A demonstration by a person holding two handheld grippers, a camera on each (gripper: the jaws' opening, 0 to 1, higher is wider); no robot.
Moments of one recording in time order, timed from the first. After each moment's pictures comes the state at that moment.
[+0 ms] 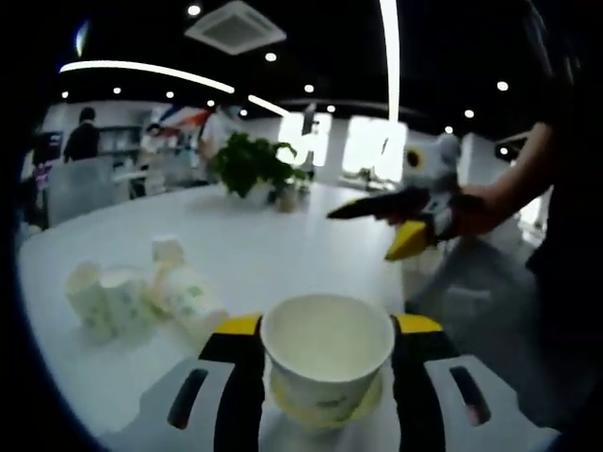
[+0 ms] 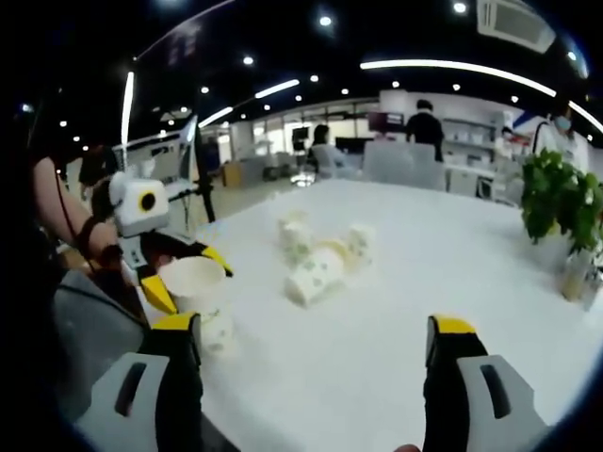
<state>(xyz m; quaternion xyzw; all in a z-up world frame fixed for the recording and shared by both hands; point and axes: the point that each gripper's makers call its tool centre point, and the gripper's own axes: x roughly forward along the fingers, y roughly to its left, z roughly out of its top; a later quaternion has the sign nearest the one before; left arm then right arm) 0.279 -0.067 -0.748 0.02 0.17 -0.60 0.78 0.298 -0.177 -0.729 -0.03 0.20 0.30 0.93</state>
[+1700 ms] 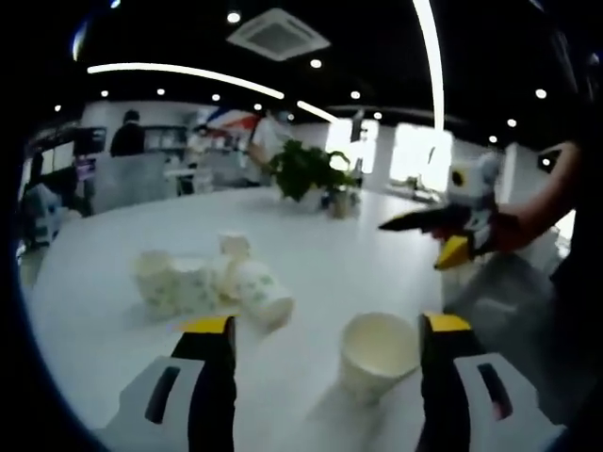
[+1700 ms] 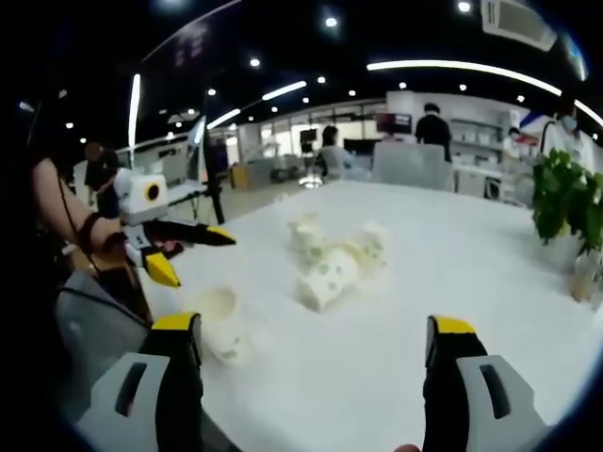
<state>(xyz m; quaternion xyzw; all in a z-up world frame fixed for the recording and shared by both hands) 0.309 -0.005 -0.735 0.01 0.16 -0.50 0.85 0.298 -0.159 -0.731 -0.02 0.20 0.32 0.93</state>
